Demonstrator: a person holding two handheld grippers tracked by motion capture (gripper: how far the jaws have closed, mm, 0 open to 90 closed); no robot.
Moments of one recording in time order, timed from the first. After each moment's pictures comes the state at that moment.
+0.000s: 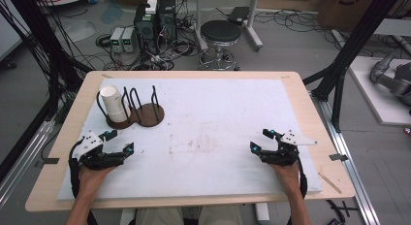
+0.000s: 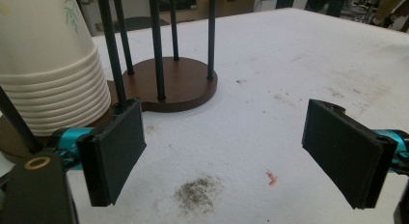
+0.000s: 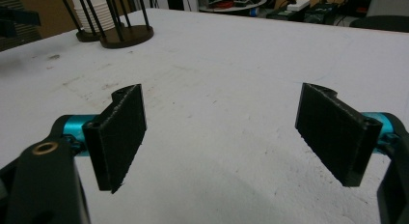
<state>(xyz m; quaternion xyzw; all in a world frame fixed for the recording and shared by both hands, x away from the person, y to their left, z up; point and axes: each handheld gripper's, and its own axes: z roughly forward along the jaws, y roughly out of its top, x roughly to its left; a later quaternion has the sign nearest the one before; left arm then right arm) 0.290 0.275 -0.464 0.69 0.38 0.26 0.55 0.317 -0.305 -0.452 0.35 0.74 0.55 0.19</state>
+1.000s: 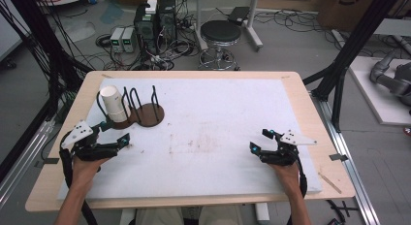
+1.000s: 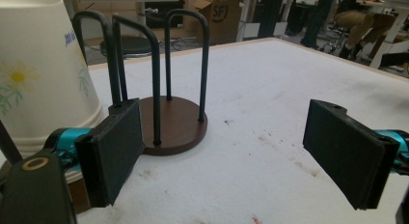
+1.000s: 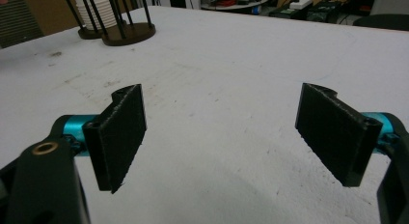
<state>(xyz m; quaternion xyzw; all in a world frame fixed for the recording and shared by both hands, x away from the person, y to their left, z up) 0.299 0.285 -0.426 0.68 0.37 0.24 0.59 0.318 -0.304 -0.451 0.34 0.74 0.55 0.18</state>
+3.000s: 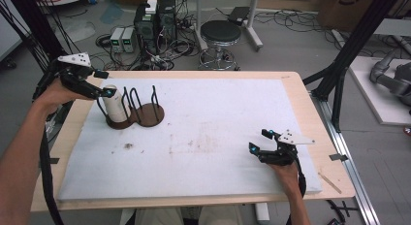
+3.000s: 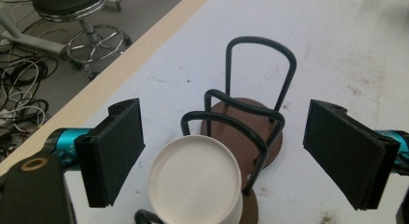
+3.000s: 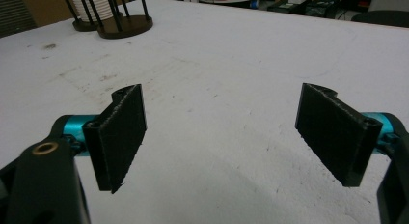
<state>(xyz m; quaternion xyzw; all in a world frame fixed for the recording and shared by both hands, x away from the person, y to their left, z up) 0.461 0.336 -0.311 0.86 0.24 0.14 0.43 0.319 -0.301 -0.451 0.34 0.75 0.54 0.19</state>
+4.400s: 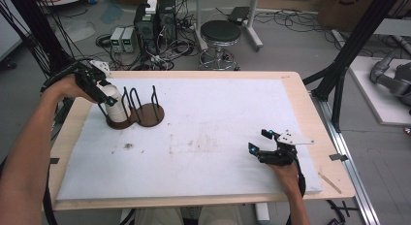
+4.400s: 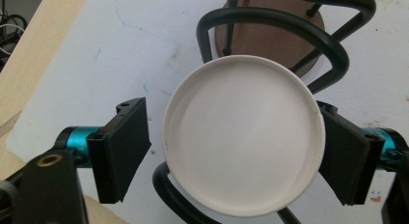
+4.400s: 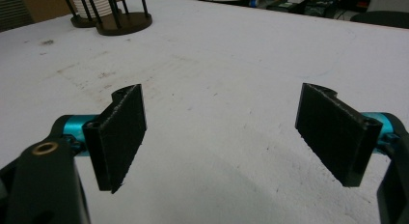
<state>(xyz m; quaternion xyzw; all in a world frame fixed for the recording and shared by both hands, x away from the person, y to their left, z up) 0.491 0.318 -0.333 0.94 0.22 0.09 0.23 0.318 -0.299 -0.451 0.34 0.75 0.53 0.19</state>
